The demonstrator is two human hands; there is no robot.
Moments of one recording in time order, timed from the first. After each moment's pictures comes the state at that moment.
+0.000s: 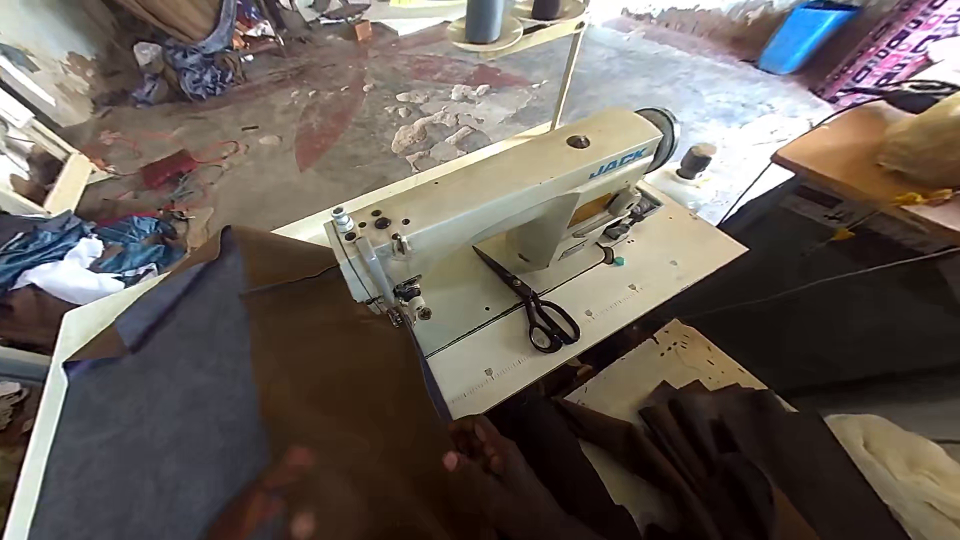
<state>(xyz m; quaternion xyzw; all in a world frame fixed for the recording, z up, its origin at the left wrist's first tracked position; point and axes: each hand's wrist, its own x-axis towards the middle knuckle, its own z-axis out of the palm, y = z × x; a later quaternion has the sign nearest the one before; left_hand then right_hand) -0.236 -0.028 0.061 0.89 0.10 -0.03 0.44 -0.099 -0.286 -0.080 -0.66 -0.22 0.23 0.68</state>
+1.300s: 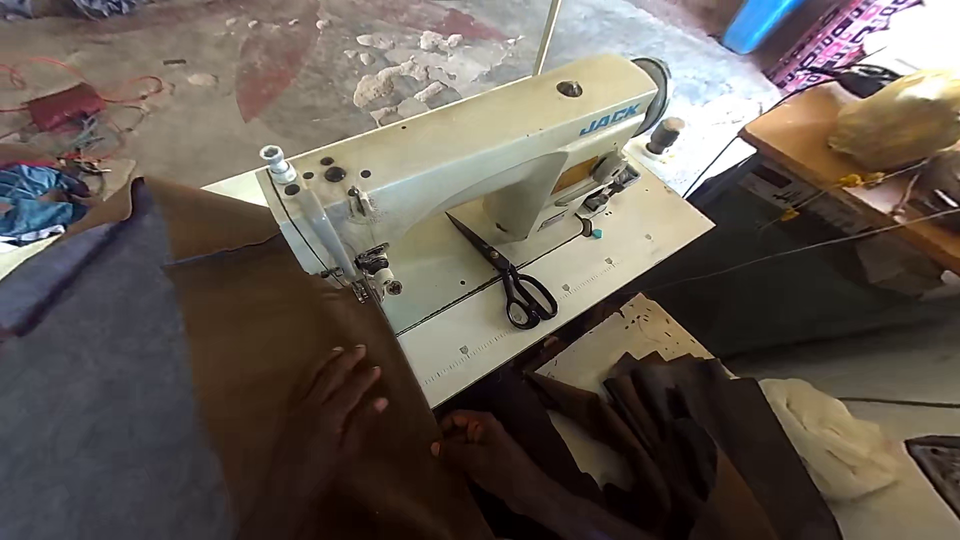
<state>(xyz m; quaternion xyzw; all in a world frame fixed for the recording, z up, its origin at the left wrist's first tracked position) -0.125 -0.039 -0.066 0.96 -0.05 0.10 0.24 -0.088 -0.302 -0.089 -0.62 -0.08 0.42 0.66</state>
